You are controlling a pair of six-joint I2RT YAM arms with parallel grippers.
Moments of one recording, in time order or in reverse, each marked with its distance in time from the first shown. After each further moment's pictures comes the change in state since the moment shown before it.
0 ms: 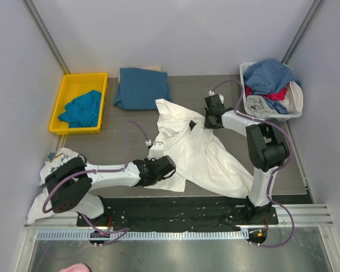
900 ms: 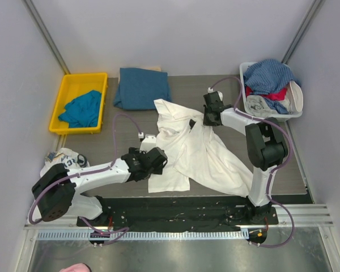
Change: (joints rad) left arm 0.116 -0.146 0.038 -0.179 -0.070 0.177; right arm -0.002 0.008 0.045 -0.023 0.004 0.000
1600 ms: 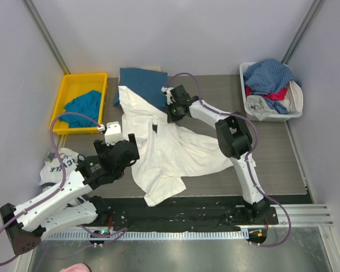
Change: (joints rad) left arm 0.075 -0.472 0.096 -0.295 -0.246 -0.010; right arm 0.204 0.429 0.611 -0.139 -0.381 -0.311
